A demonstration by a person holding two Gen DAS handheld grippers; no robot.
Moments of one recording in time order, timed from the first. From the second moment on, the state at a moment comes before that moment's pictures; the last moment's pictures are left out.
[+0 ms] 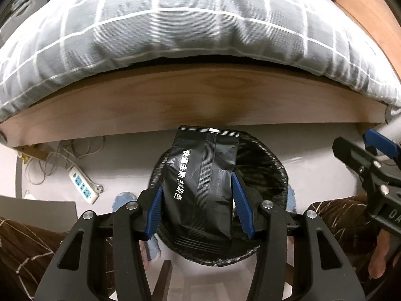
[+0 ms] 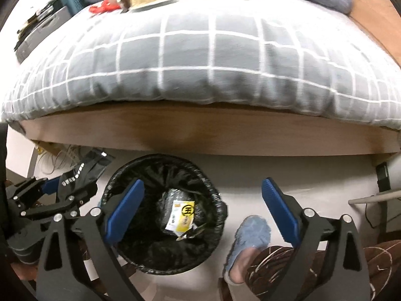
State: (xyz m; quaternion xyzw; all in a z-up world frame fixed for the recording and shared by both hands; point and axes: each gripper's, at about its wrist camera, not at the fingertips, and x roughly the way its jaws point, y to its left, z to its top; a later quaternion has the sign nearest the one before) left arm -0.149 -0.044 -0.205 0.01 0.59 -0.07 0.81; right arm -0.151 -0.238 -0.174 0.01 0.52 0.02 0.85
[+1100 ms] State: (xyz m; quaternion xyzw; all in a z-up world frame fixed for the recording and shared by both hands) left arm -0.140 -0.050 -0.117 0.02 0.47 -0.04 0.88; right arm -0.141 -0.254 -0.091 0.01 0.41 -0.01 0.91
